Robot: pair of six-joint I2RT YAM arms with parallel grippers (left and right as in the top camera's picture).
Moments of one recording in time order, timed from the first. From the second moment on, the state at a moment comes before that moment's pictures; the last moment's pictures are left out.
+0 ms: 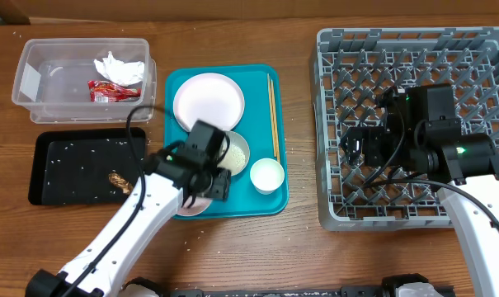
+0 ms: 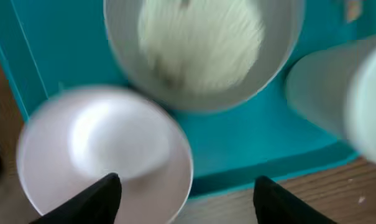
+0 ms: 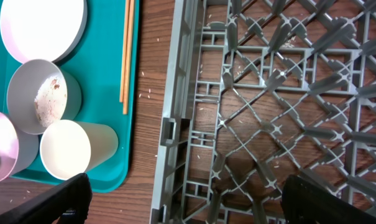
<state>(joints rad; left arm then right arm) -0.44 1.39 1.00 -0.90 -0.02 -0.28 0.11 1.25 1.23 -1.06 -0.21 0.10</state>
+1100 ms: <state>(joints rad) -0.46 1.82 1.24 -0.88 0.03 0.24 0.11 1.25 1.23 -1.08 -0.21 0.10</state>
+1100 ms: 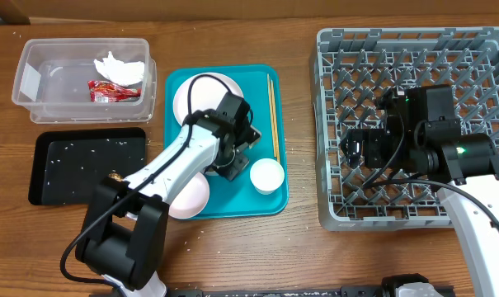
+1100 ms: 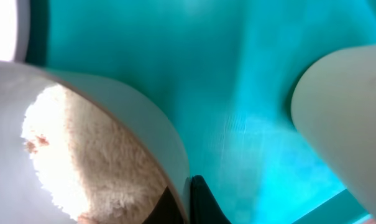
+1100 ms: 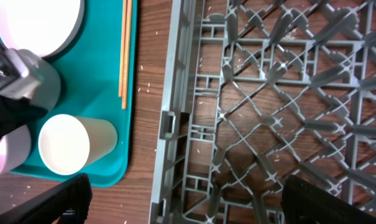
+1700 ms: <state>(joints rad) -0.16 1.78 1.76 -1.36 0.03 -0.25 0.11 1.25 1.23 -1.08 -0.21 0.10</state>
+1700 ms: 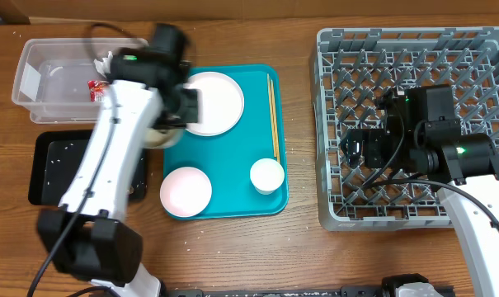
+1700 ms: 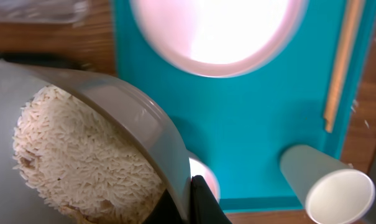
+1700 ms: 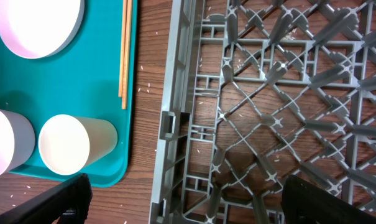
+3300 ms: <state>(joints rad) 0.71 1.77 1.27 -0.94 1.33 0.14 0.11 1.26 1.23 -1.09 -0.21 0.10</state>
